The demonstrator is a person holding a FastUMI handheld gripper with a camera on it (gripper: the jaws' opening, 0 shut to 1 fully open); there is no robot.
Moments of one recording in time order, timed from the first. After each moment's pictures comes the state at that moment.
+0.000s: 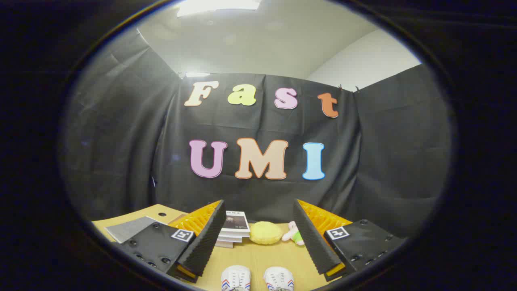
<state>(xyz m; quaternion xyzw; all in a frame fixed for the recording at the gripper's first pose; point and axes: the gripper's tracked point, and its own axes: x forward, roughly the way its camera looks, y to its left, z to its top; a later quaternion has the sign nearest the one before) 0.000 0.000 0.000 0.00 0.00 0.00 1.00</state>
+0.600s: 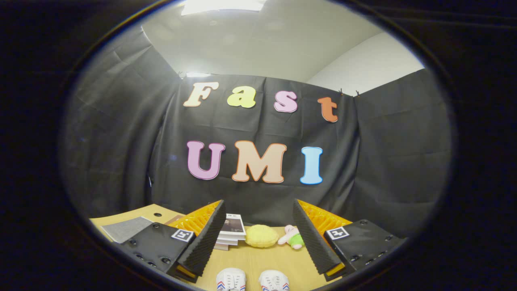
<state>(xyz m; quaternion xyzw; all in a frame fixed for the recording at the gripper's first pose) 0.009 -0.004 0.010 -0.01 -0.01 0.00 1.00</state>
